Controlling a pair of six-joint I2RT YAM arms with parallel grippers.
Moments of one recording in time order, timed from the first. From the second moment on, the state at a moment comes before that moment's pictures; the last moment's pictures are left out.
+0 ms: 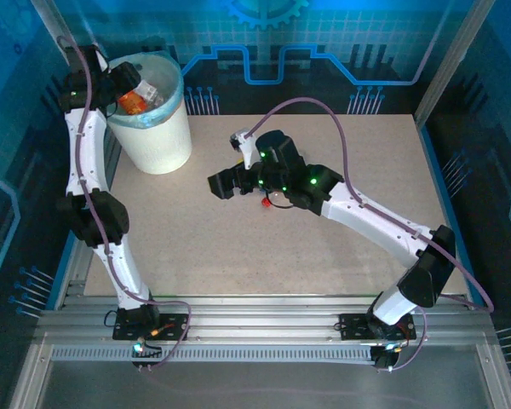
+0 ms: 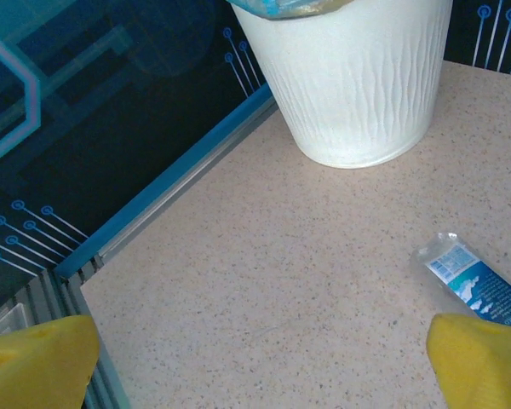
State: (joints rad) left arm 0.25 2.04 2.34 -0.79 0.19 -0.43; right arm 0.85 1.58 1.54 -0.42 -0.13 0.31
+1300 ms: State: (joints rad) left arm -0.46 1.14 0.99 -0.41 0.19 -0.03; right arm 0.50 2.02 1.58 -0.65 0.07 0.65
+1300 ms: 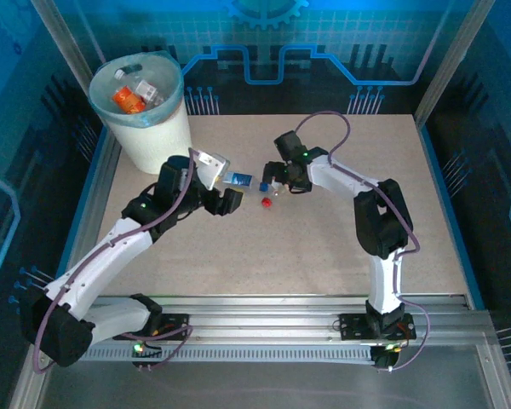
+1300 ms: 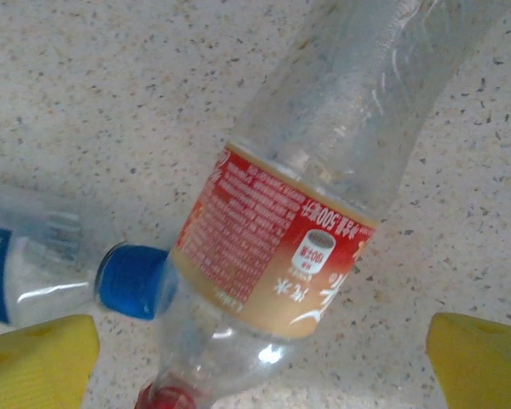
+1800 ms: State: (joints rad) left arm -0.46 1.11 0.95 -0.39 0.17 -0.07; right arm 0.44 2.09 1.55 -0.55 0.01 0.69
